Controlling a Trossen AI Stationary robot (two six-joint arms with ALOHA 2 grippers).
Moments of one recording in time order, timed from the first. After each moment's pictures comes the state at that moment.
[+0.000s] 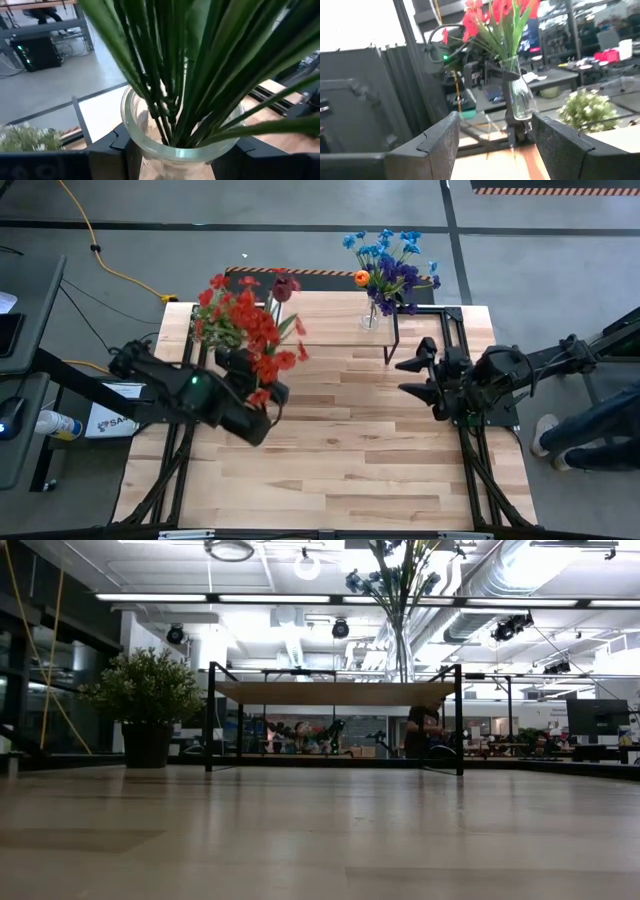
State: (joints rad) left arm -0.48 1.57 1.82 -1.53 -1.25 -1.31; right arm 0.28 0.72 0.71 0.20 0.22 0.23
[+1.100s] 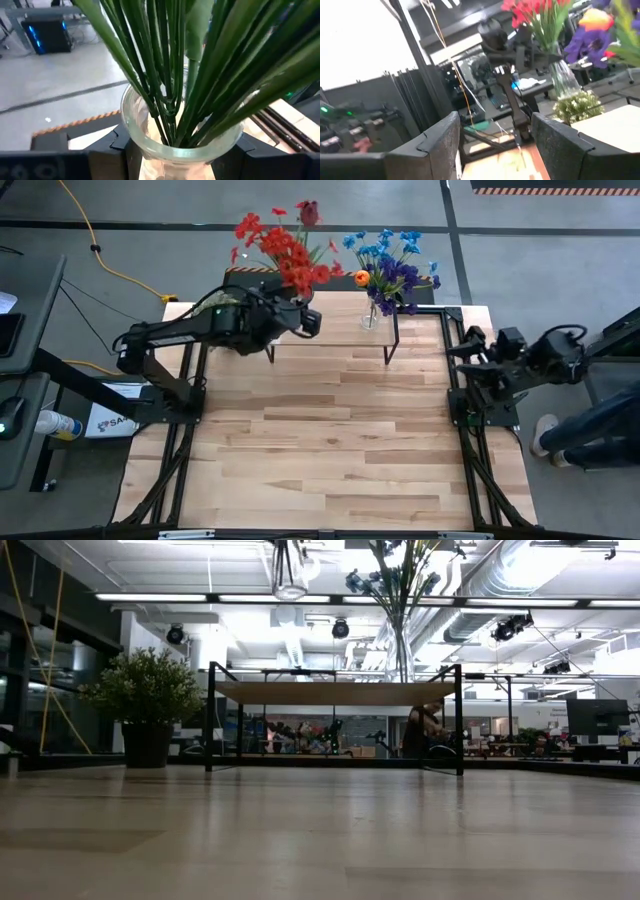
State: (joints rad) left arm 0.04 1.57 1.85 -0.88 -0.96 -0.62; right arm 0.28 0.23 0.71 -0.24 0.23 0.36
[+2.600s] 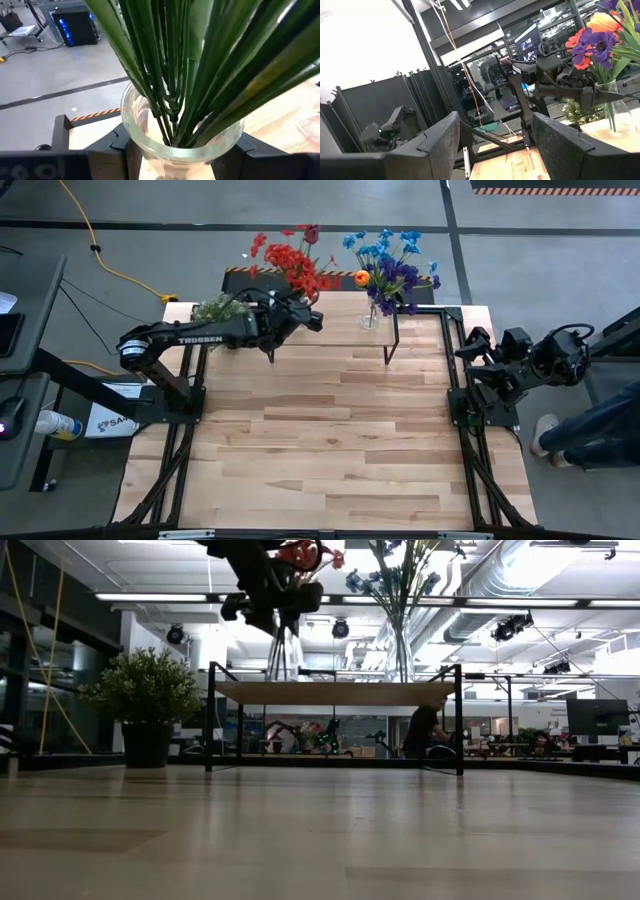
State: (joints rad) left arm 0.27 1.57 1.32 -0.33 -0.89 -0.48; right arm 0.28 0.16 0.71 -0.28 0.18 0.36
